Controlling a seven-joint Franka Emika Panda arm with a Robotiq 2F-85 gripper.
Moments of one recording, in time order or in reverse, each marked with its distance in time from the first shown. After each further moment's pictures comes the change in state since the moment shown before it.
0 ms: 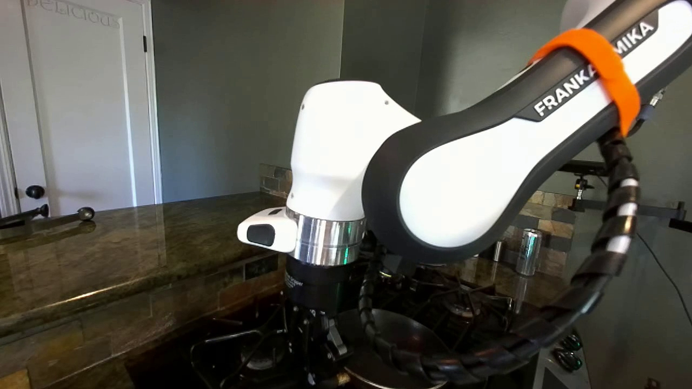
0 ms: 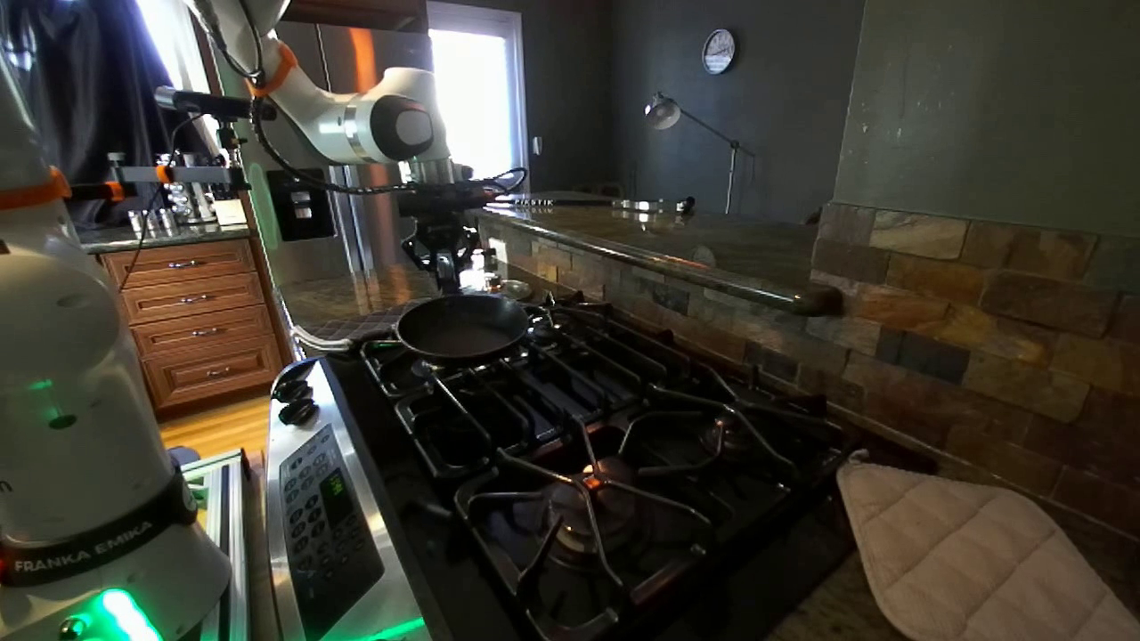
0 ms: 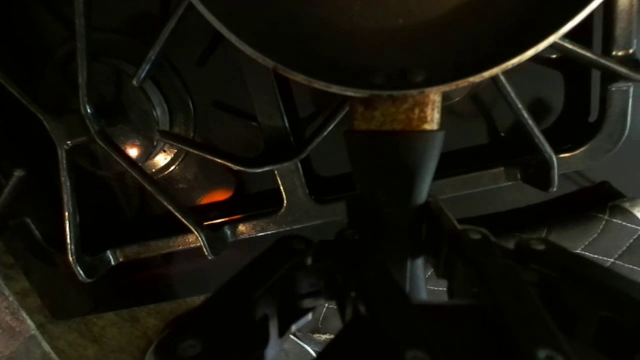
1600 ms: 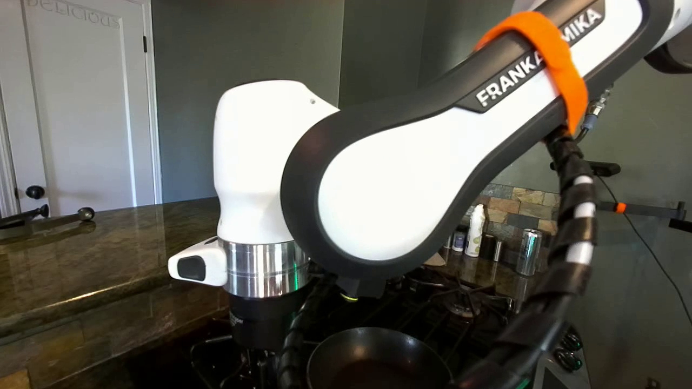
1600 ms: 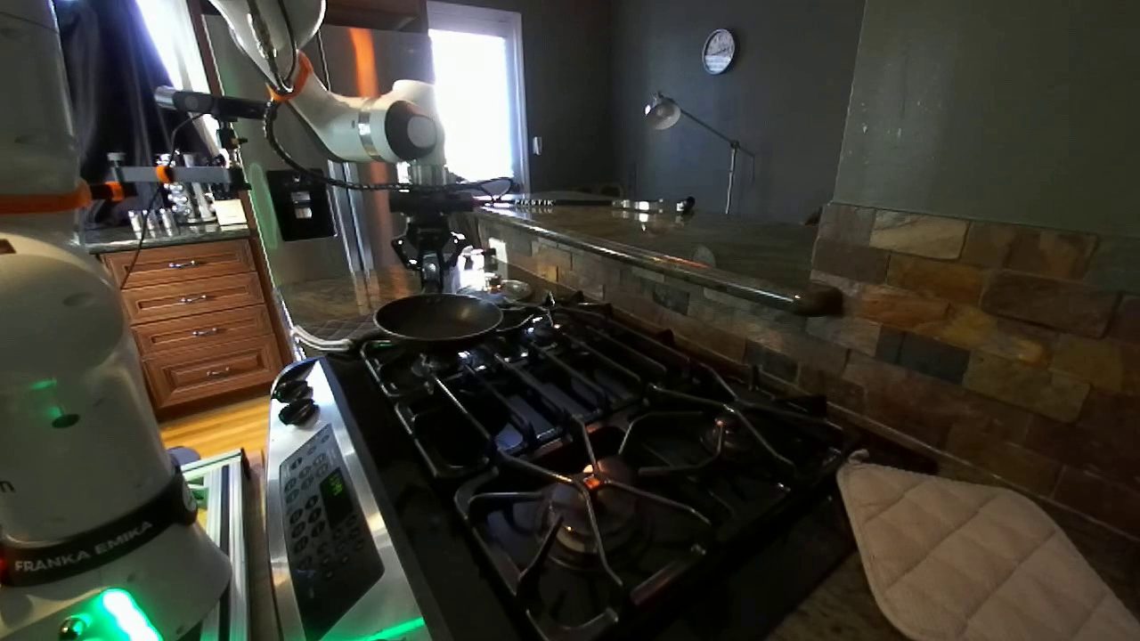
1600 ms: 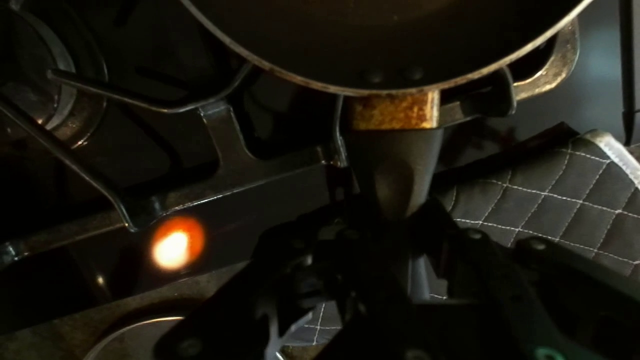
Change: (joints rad) arm 0.023 0.165 0.069 0.194 -0.021 -0.168 0.149
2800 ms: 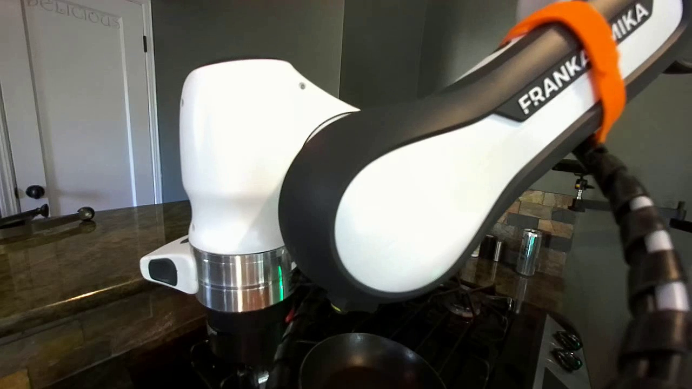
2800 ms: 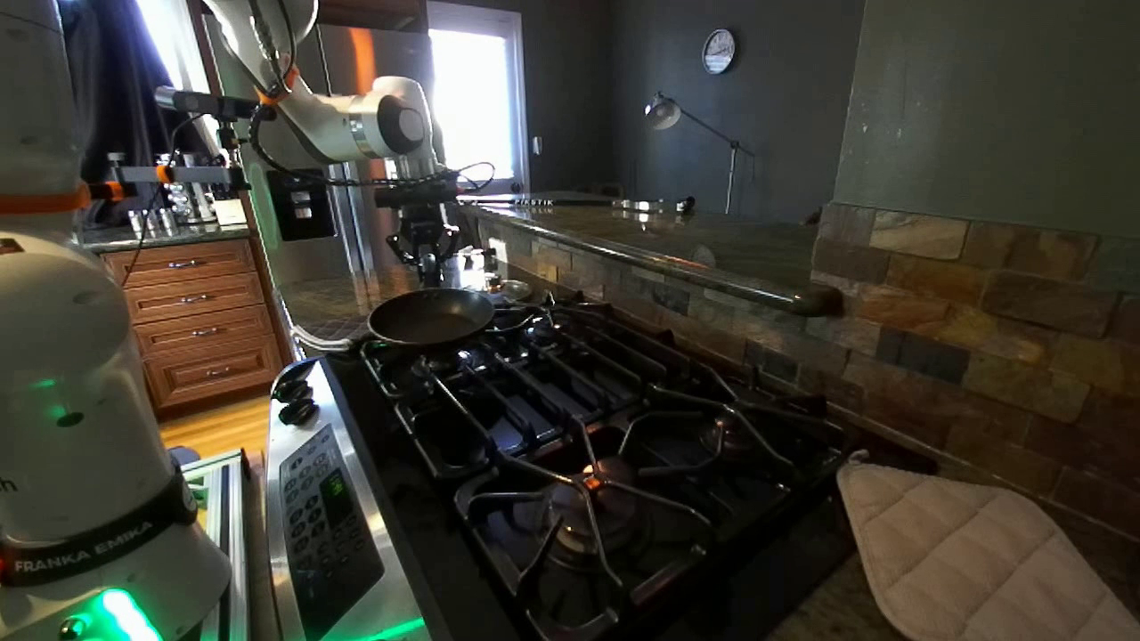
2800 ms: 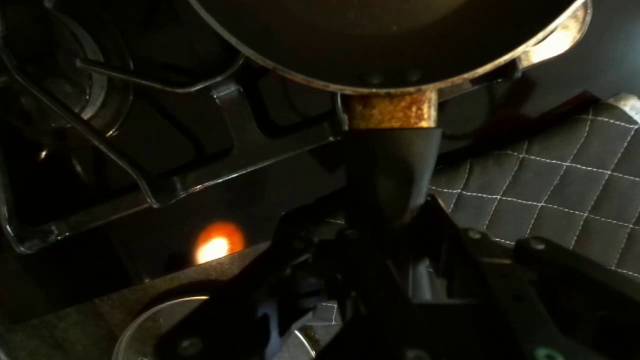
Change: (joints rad) arm 0.034 0.012 0.021 0.030 -0.122 0.000 0.193
